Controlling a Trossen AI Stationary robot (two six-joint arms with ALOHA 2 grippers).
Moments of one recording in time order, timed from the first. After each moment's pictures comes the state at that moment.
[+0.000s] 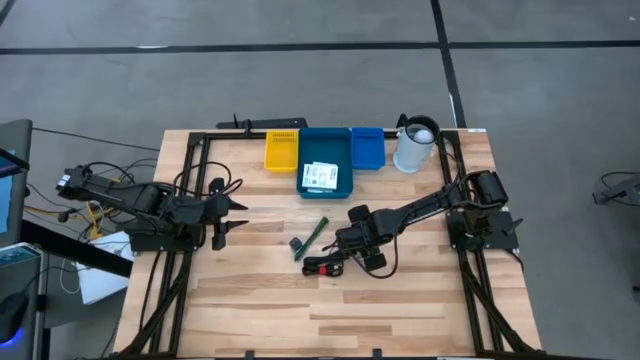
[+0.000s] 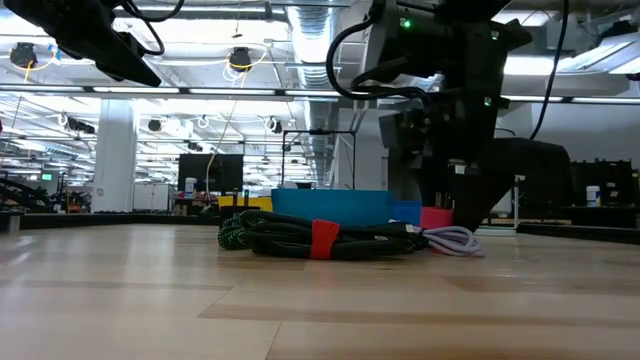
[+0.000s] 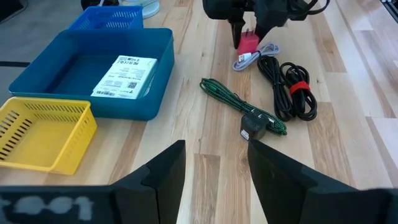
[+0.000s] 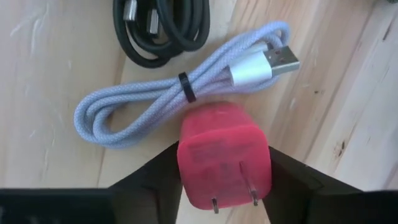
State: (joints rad) left arm -0.28 0.58 0.57 -0.58 -0.39 -0.18; right arm 0.20 1.87 1.14 -0.73 0.16 -0.17
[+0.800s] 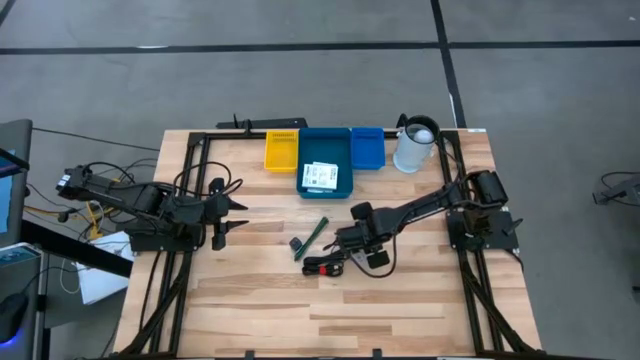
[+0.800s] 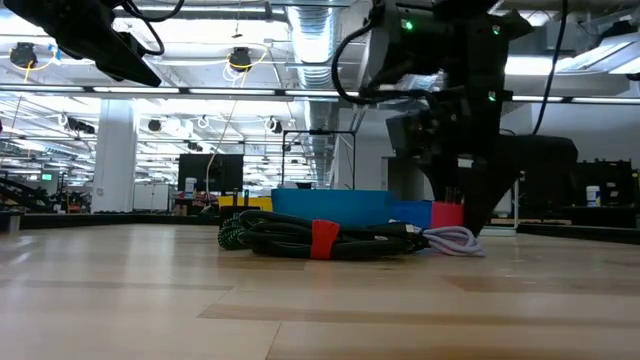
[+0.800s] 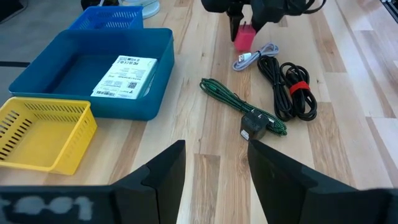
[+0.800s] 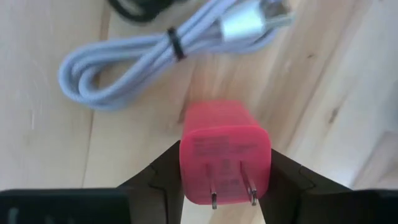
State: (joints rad) left arm -0.28 0.58 0.57 -0.58 -0.39 -0.18; right arm 0.19 1.87 1.18 -0.85 0.19 -0.17
